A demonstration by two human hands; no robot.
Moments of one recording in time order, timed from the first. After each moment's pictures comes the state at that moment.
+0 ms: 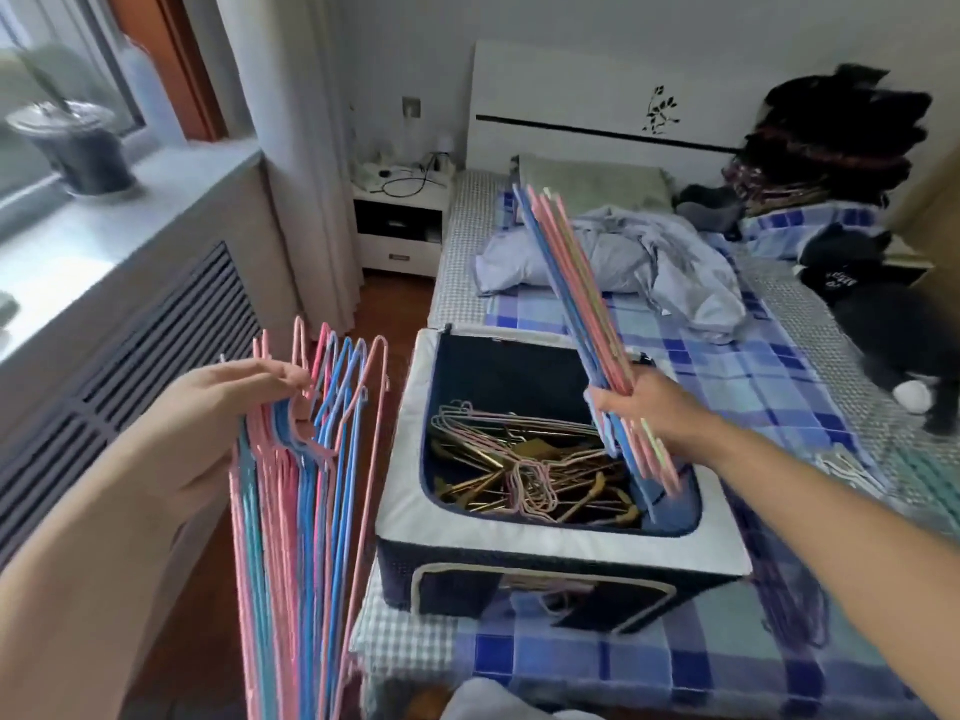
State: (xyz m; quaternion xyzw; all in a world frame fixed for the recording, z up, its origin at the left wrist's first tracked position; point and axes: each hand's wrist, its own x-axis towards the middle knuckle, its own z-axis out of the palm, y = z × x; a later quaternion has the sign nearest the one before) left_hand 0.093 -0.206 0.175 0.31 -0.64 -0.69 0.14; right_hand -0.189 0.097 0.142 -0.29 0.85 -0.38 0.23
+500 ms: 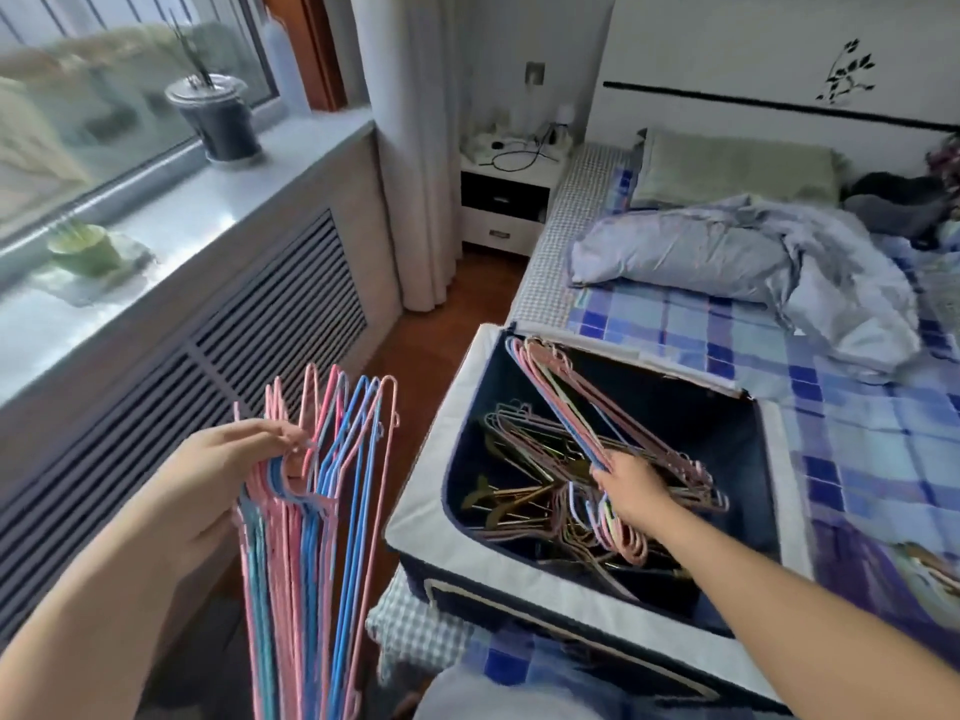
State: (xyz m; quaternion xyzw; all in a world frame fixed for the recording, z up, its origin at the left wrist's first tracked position) left_hand 0.095 -0.174 0.141 0.51 -0.56 -0.63 0.18; right_hand -0.262 0.051 -0.052 -0.27 0.90 -0.19 0.28
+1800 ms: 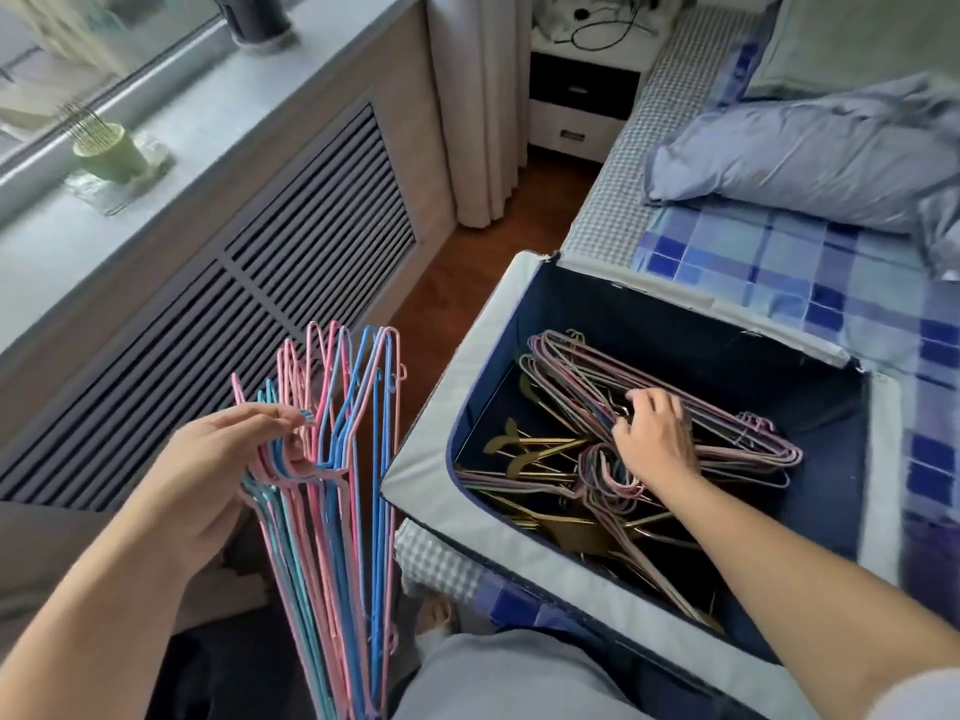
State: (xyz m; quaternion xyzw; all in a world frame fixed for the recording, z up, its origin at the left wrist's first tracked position) left_hand 0.073 -0.147 0.107 0.61 -0.49 -0.58 0.22; right_hand -0.305 0.016 -0.138 -0.40 0.91 -0.10 0.10
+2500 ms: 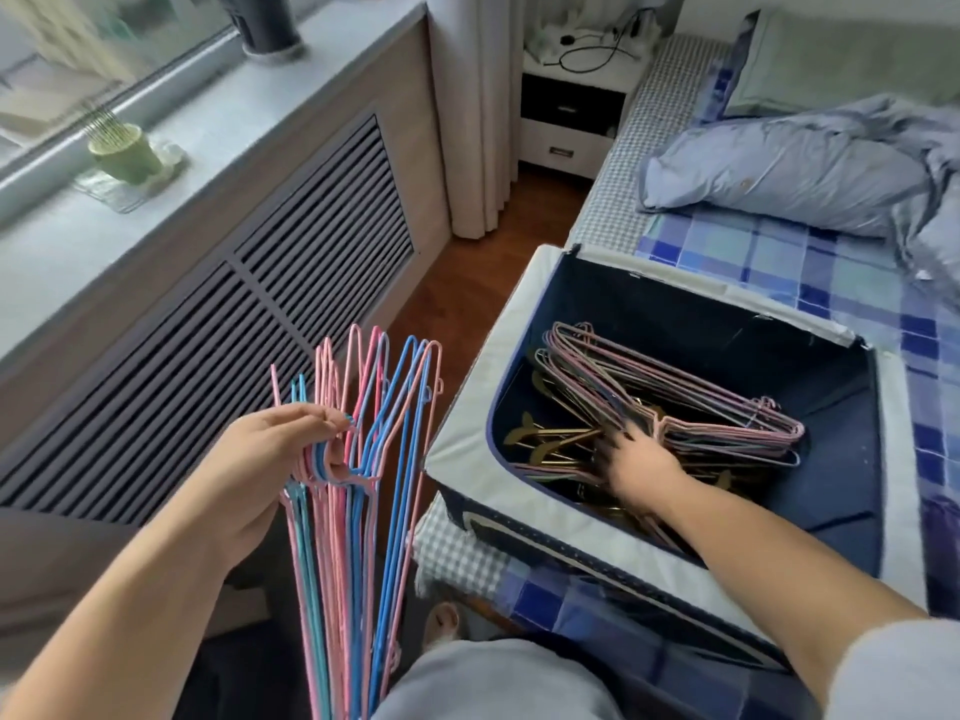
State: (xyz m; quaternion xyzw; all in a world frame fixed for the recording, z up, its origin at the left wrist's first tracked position) left_hand 0.111 -0.146 0.092 0.56 -0.54 -0.61 0.16; right_hand -0.248 0.027 -0.149 -0.64 0.65 0.38 0.14
